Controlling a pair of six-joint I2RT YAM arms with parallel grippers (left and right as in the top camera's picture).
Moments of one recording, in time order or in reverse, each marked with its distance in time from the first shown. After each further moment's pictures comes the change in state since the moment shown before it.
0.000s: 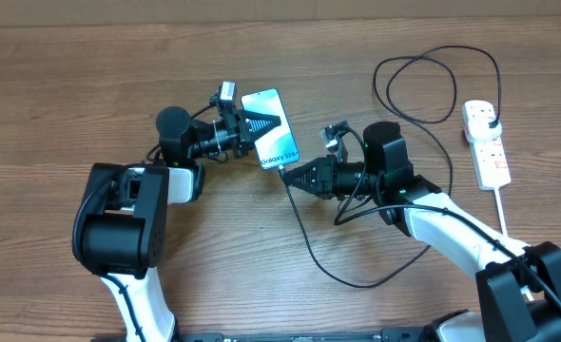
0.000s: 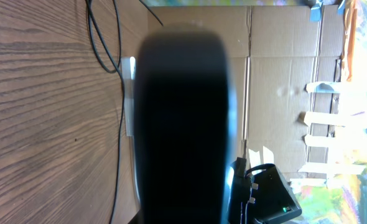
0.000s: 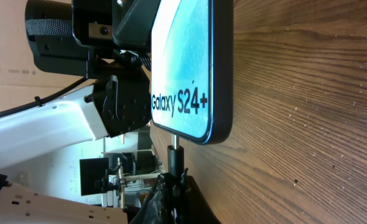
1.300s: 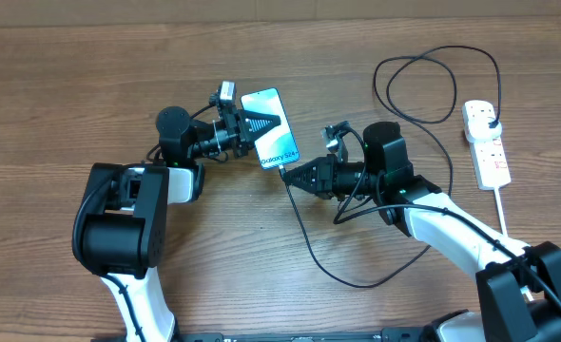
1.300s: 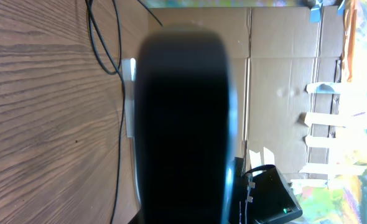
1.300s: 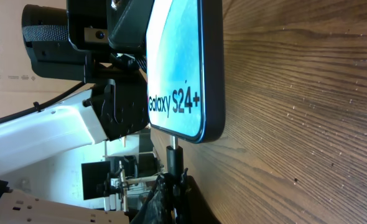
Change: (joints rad) left arm 0.000 0.000 0.000 0.000 -0.004 0.004; right arm 0.000 0.000 0.000 -0.003 0.017 0.023
